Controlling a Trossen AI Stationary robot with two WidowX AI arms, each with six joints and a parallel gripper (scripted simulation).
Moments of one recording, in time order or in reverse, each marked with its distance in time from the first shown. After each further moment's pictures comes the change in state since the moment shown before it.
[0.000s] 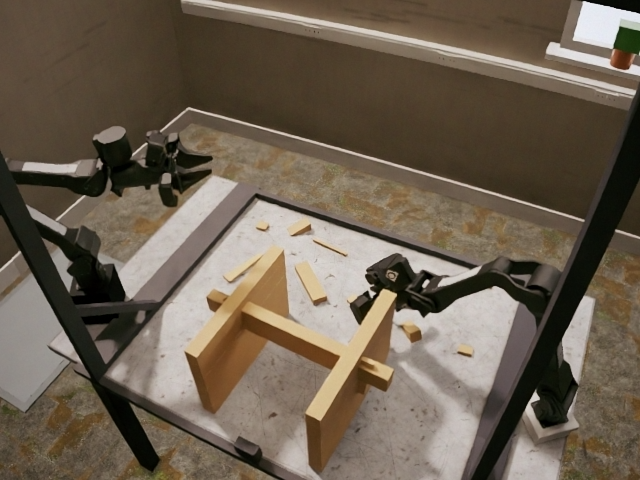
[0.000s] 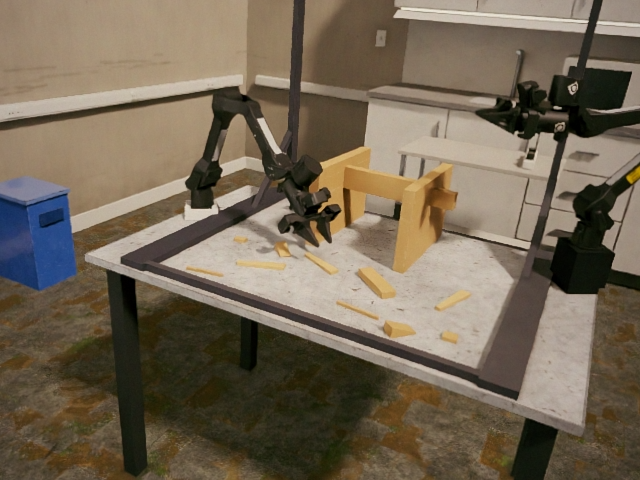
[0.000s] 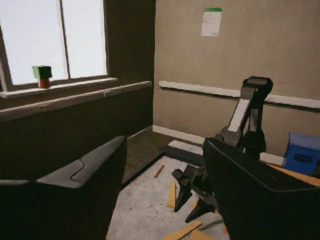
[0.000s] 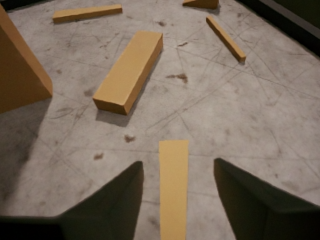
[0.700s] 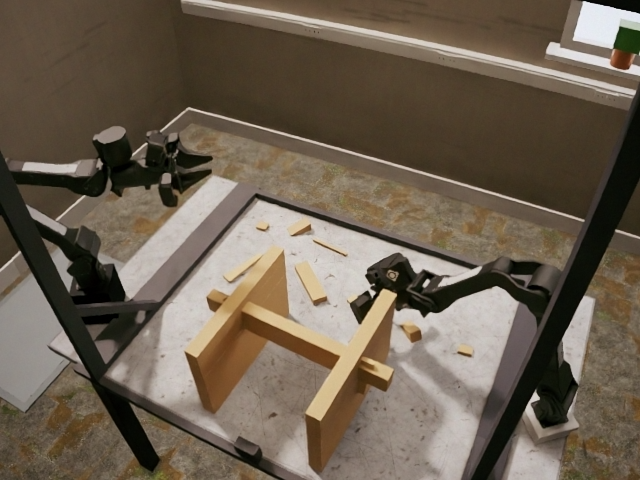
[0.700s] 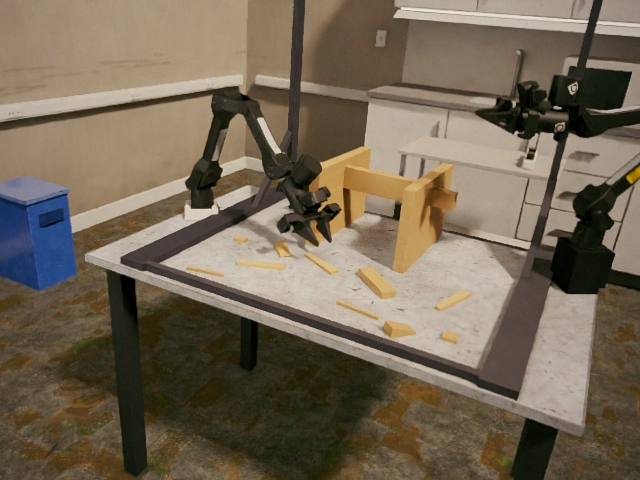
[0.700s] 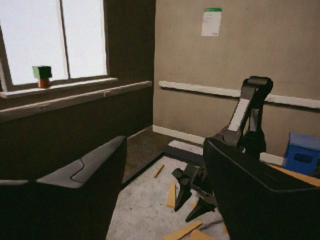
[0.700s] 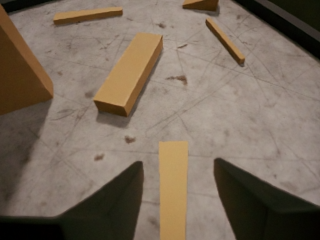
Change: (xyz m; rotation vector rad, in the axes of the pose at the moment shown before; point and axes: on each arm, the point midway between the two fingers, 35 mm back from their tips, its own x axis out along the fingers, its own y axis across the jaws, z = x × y) left arm 0.000 0.000 0.000 0.000 0.000 0.000; right arm -0.002 0.000 0.001 0.001 -0.005 0.000
